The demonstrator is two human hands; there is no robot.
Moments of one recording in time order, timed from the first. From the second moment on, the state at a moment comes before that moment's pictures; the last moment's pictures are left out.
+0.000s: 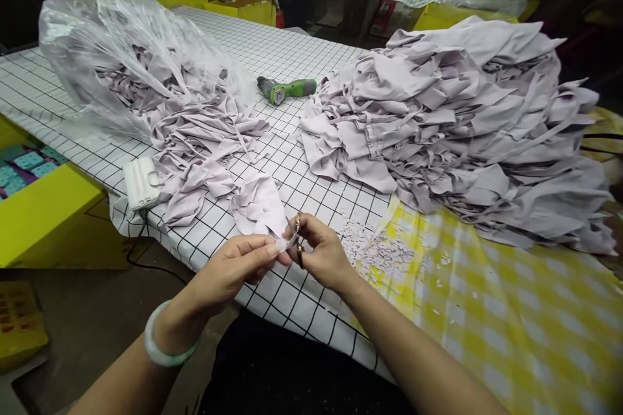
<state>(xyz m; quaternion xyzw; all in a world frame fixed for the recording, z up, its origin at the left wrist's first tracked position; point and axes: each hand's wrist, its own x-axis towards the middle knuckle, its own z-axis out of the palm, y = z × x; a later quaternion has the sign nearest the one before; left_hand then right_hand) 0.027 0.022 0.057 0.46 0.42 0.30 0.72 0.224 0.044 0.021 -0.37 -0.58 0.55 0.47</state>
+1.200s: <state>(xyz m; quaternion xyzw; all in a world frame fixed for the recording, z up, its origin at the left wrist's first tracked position) 0.066 0.021 0.030 0.67 0.35 0.43 0.50 0.260 -0.007 0.024 -0.51 -0.72 0.32 0.33</state>
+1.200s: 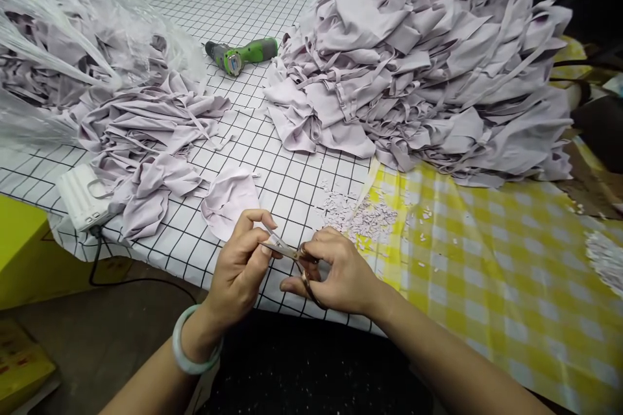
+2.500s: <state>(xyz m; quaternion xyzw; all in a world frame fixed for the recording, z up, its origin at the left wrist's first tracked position) 0.117 0.041 0.018 0.70 0.33 0.31 0.55 0.317 -0.042 0.002 -0.68 -0.58 0.34 0.30</state>
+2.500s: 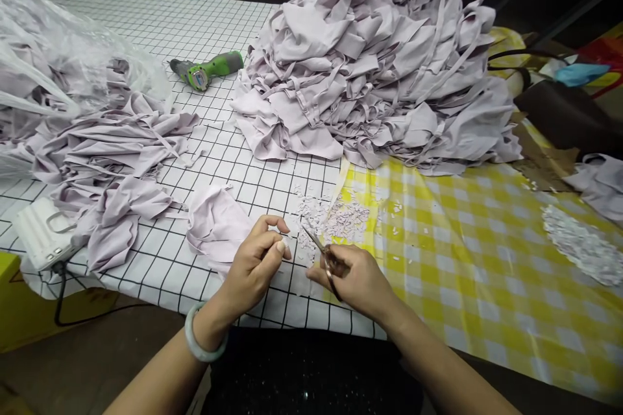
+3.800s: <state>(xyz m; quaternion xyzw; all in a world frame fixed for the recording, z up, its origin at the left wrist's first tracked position) 0.112 0.041 0.021 0.64 0.29 0.28 0.65 0.301 -0.029 0.004 -0.62 -0.63 0.31 0.34</state>
